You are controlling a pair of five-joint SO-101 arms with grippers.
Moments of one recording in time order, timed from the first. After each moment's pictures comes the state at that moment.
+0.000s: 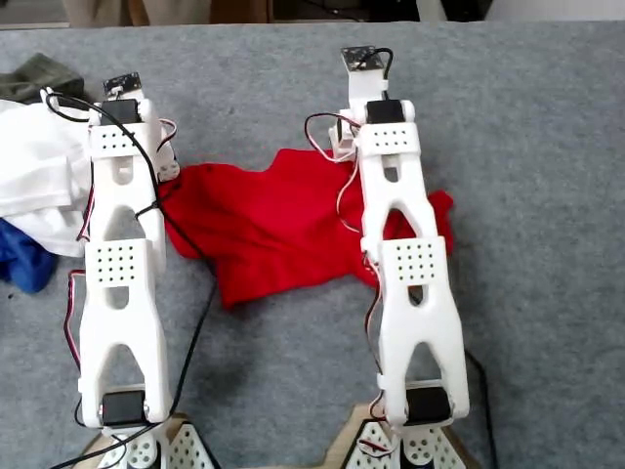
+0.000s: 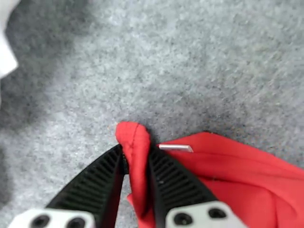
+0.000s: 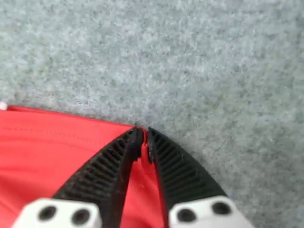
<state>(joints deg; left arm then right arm) -9.1 72.4 -80.7 99.7 4.6 -9.1 71.2 -71.8 78.8 -2.6</state>
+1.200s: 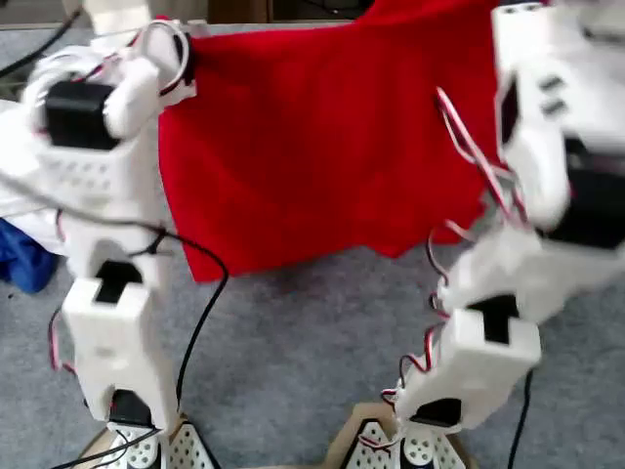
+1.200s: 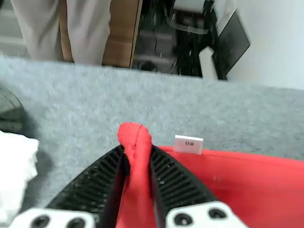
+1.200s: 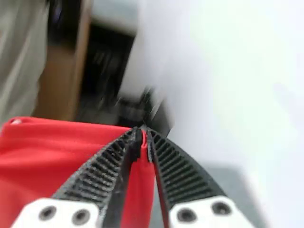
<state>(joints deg) 2.2 20.4 -83.6 100.3 1.0 7.6 13.0 -93.2 88.3 12.0</state>
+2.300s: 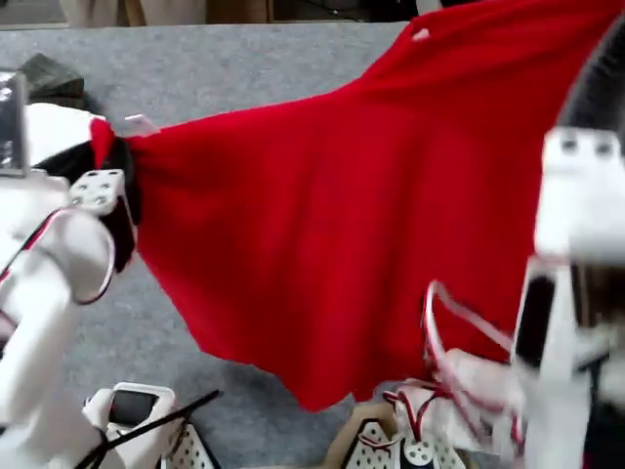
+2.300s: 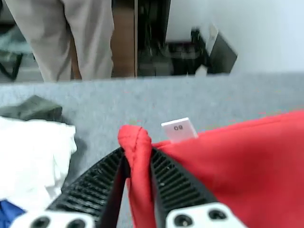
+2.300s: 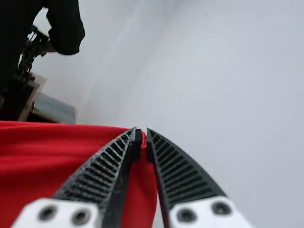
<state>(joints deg) 2.1 -34.5 -29.5 98.6 -7.0 8.8 -7.8 -88.7 84.3 22.9</state>
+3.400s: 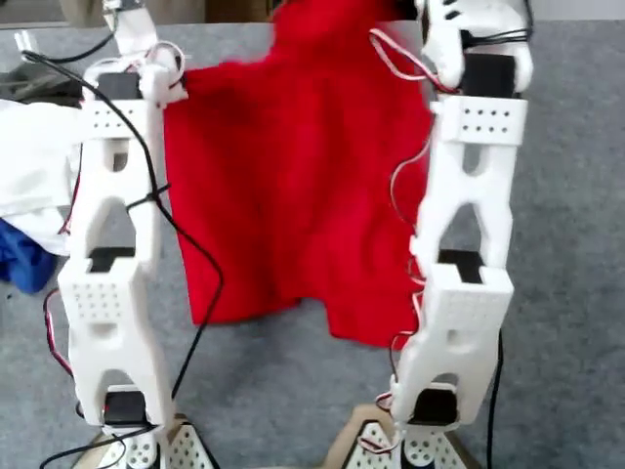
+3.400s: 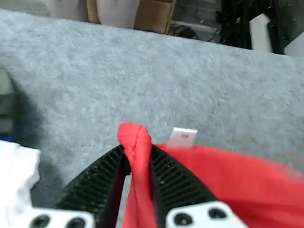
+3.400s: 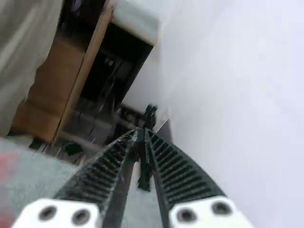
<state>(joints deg) -6.2 38.7 -51.5 59.9 -1.5 -0.4 33.5 -64.4 40.1 22.9</state>
